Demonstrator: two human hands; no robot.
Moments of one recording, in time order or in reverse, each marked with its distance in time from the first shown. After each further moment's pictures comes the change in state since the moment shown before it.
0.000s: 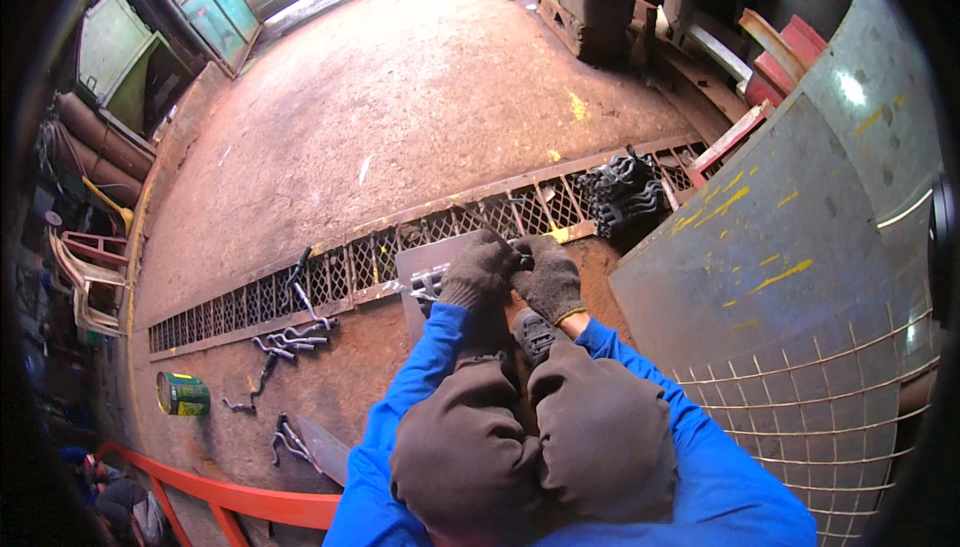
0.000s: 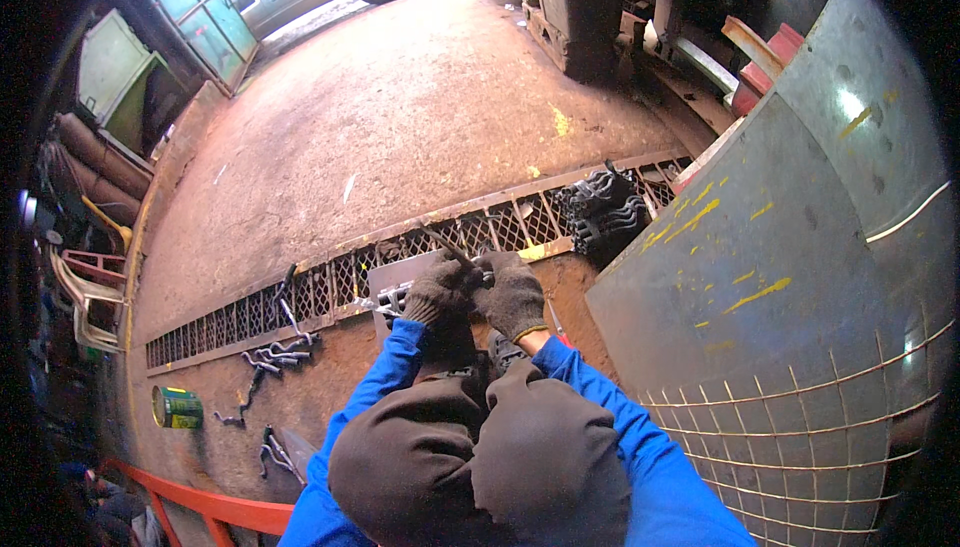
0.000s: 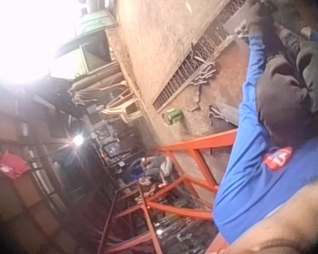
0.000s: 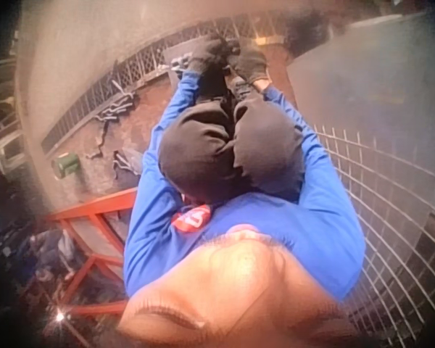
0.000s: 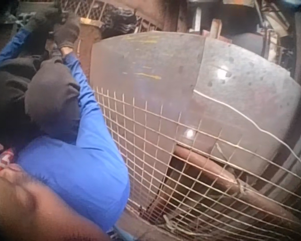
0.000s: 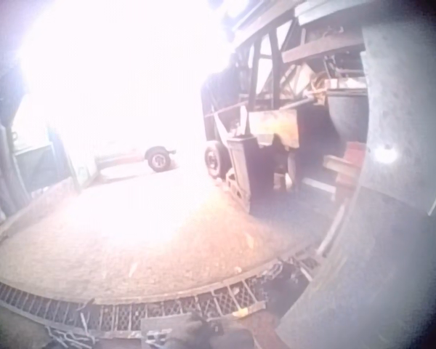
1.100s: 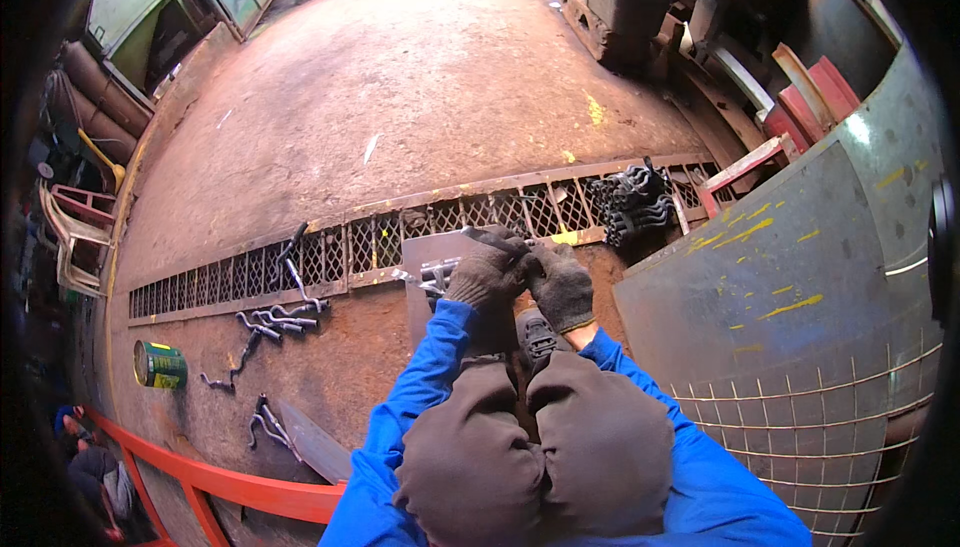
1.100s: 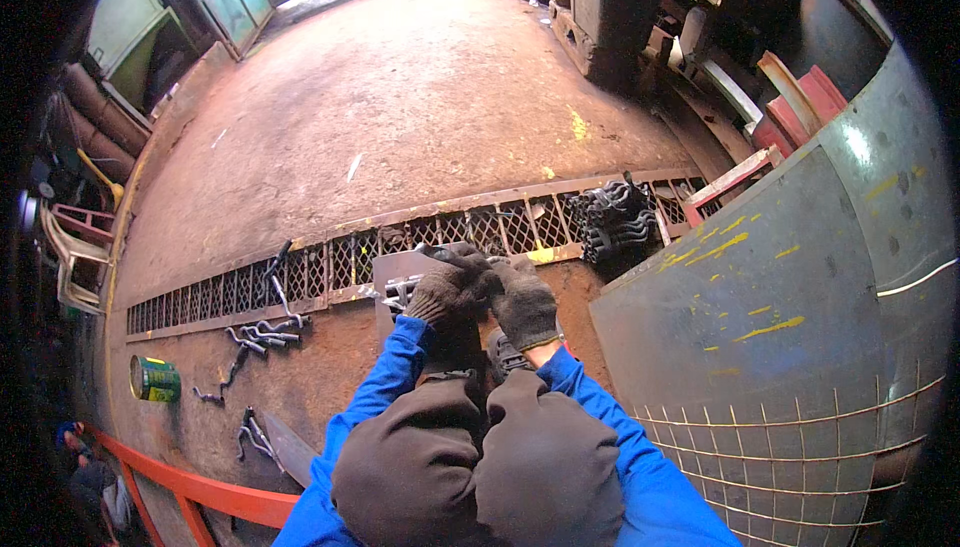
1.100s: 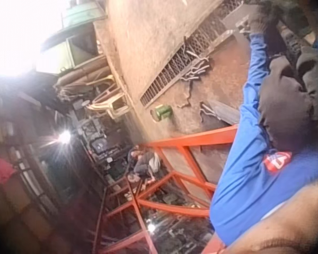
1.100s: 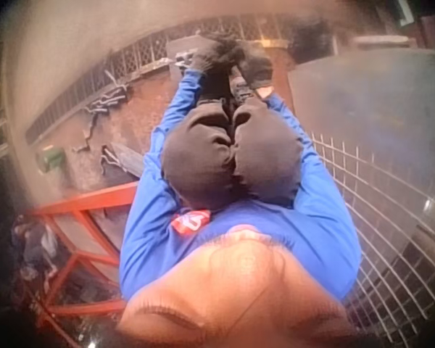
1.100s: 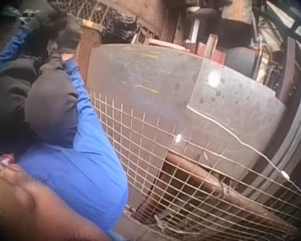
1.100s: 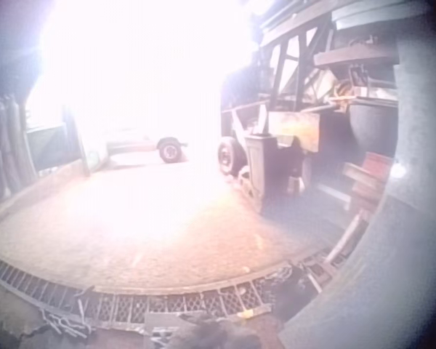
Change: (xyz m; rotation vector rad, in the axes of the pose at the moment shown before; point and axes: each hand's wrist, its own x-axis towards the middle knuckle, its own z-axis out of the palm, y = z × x) left_hand 0.003 -0.017 -0.008 0.053 -0.055 0.113; right_hand -0.005 0.011 0.013 -0.311 0.042 -0.226
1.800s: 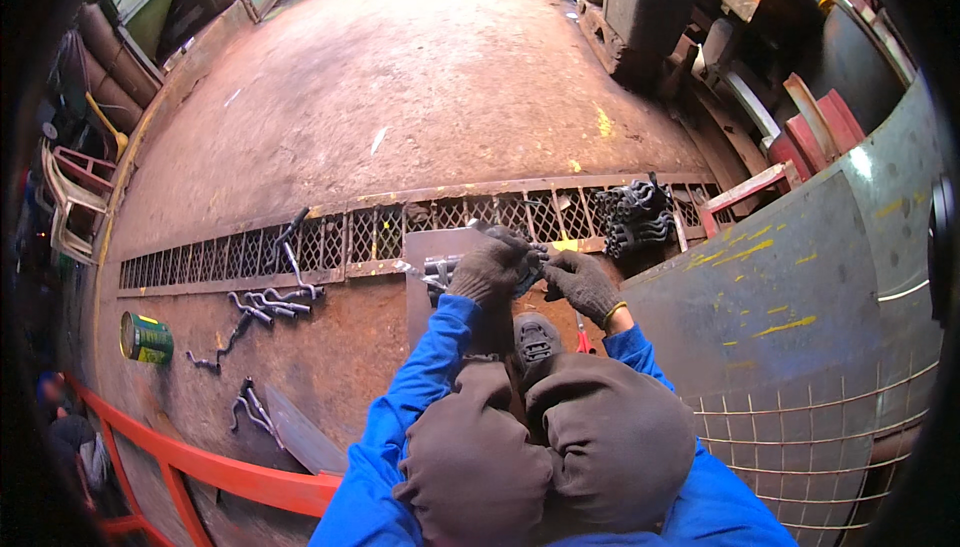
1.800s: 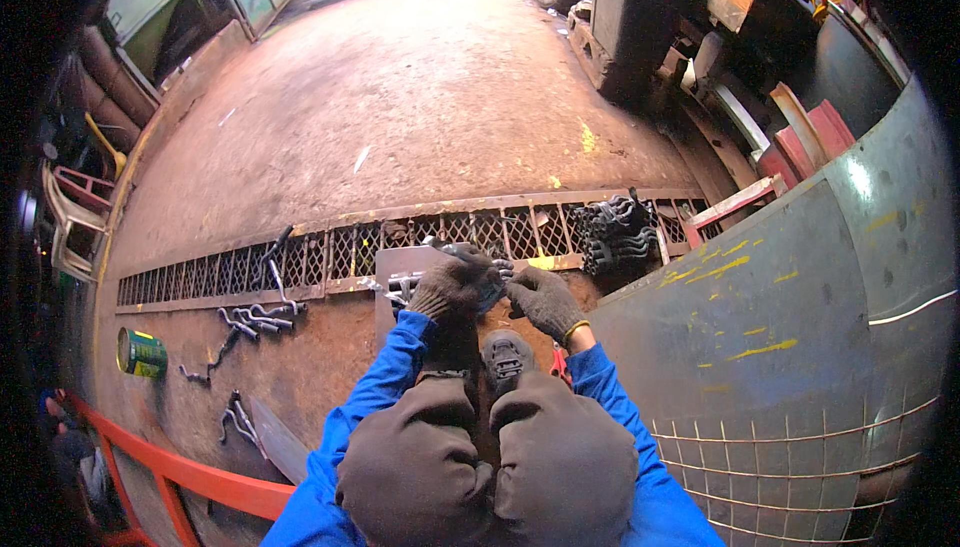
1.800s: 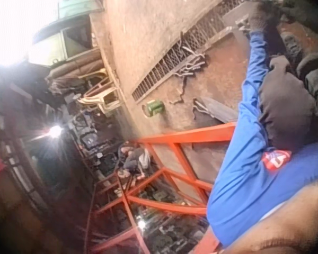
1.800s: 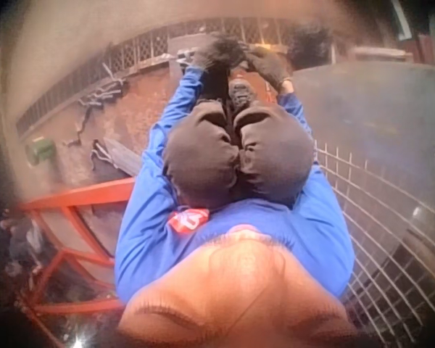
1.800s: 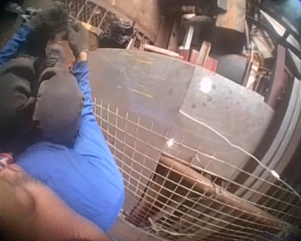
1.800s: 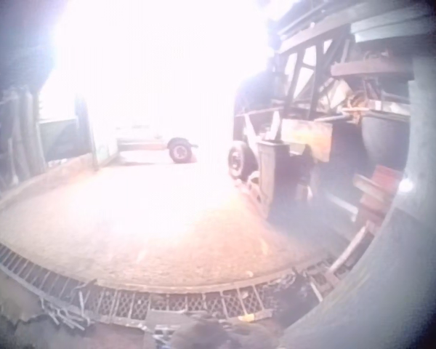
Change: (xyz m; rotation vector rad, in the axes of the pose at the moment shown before) left_hand -0.005 -0.007 0.019 -0.149 0.105 -0.105; right_hand 0.022 0.033 -0.035 0.650 -0.542 0.513
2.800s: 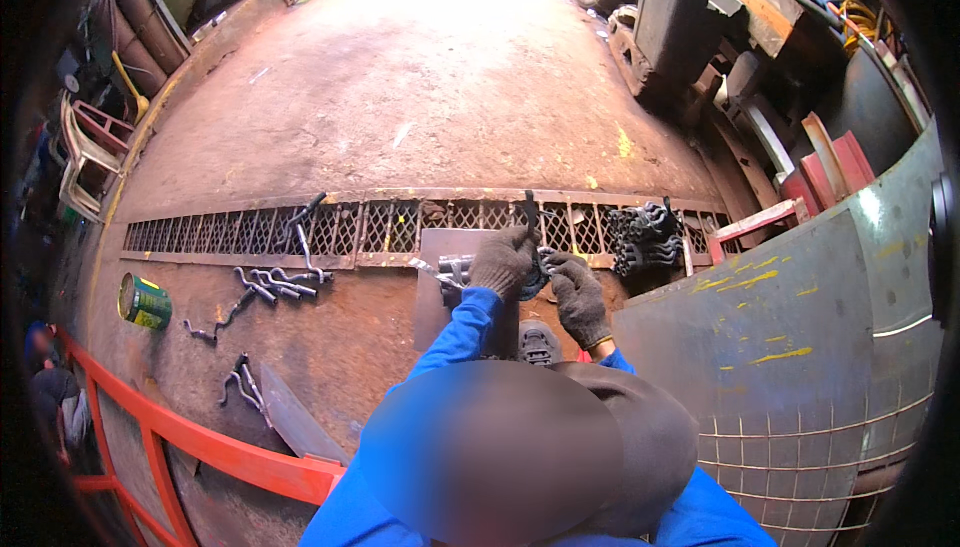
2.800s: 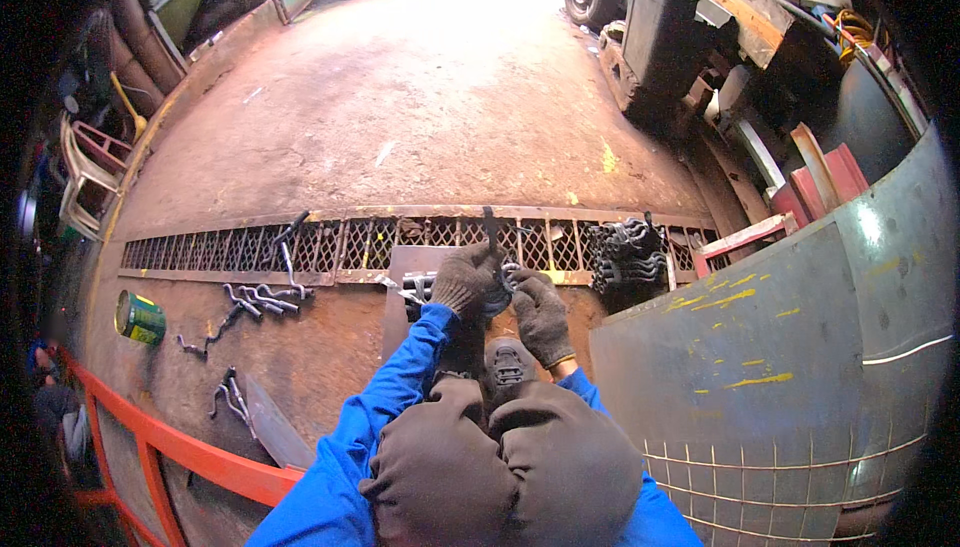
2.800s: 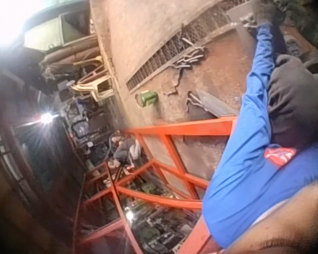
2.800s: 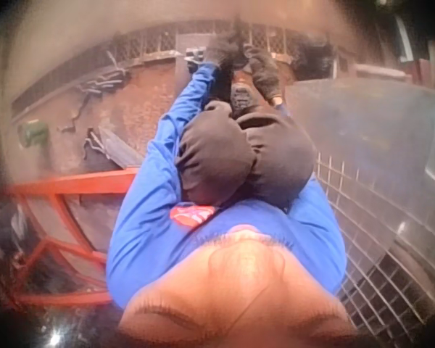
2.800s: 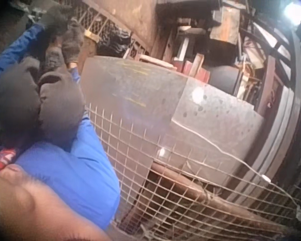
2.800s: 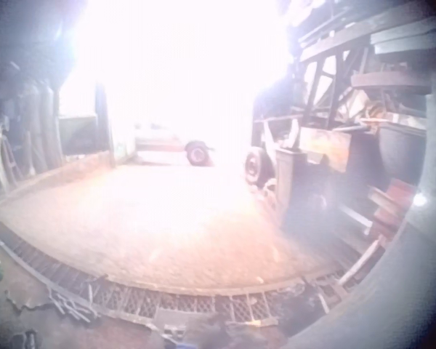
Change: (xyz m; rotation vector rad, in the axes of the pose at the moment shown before) left_hand 0.016 0.015 0.001 -0.144 0.254 -0.343; right_hand 0.001 0.011 0.031 -0.217 0.344 -0.679
